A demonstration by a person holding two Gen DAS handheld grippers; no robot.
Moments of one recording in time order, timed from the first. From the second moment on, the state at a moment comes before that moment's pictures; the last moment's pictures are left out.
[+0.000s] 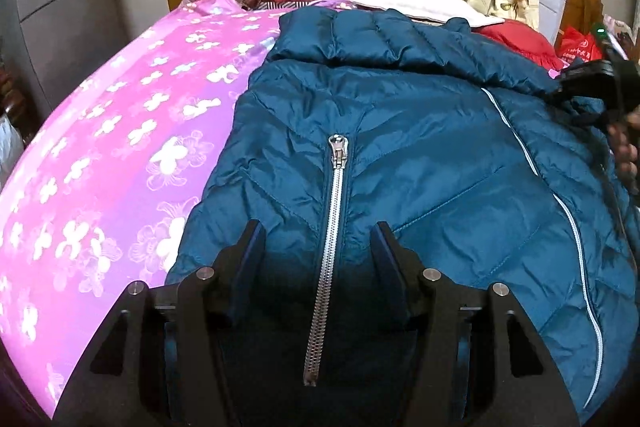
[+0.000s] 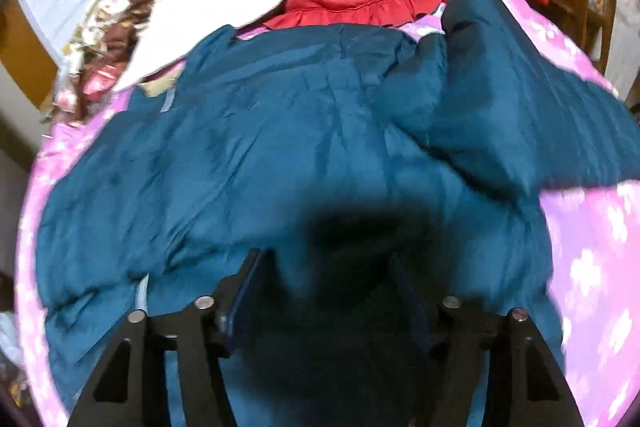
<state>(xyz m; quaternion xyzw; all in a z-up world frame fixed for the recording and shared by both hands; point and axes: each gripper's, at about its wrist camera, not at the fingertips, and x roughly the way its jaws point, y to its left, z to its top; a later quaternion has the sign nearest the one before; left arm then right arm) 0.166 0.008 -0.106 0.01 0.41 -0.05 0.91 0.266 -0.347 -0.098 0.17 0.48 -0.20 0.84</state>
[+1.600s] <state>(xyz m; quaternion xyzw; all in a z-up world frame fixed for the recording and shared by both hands) 0.068 -0.034 -0.049 0.04 0.30 -0.01 0.95 -0.075 -0.514 0.002 0.17 0.36 -0.36 0.84</state>
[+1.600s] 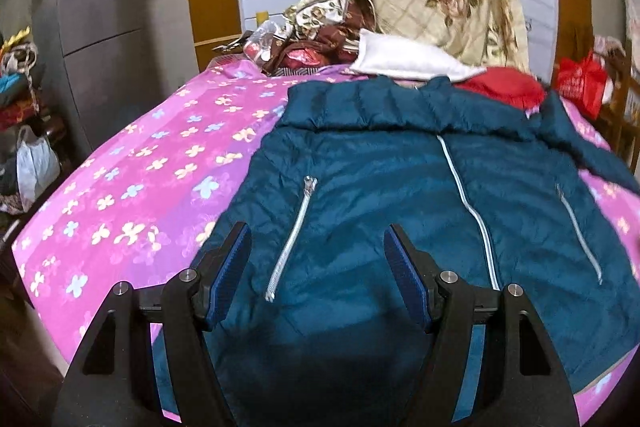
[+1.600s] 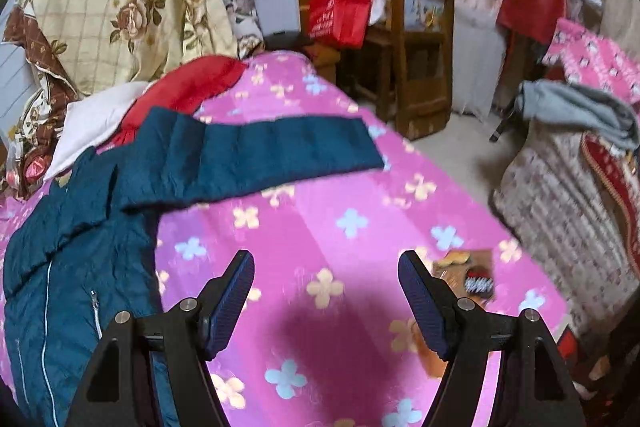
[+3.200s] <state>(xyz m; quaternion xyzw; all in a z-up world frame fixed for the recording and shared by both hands) 0.079 -0.055 -0.063 0.04 0.33 -0.03 0.94 -0.105 -0.505 -0.027 0.21 0.42 -0.32 0.82</state>
